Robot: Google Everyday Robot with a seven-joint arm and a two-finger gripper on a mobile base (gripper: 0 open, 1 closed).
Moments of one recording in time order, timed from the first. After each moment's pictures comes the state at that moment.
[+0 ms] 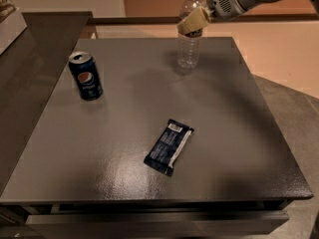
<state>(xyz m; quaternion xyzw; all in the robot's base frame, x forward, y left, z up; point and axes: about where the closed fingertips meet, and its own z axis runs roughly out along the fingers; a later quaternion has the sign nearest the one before) 0.695 -0.094 0.980 -0.43 0.79 0.18 0.40</state>
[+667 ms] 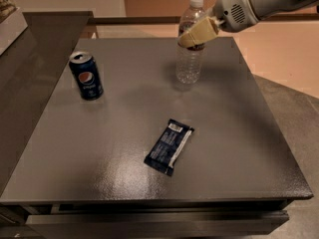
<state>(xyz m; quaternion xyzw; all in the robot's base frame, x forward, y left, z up) 0.620 -0.085 0.984 -0.47 0.76 0.22 0.39</state>
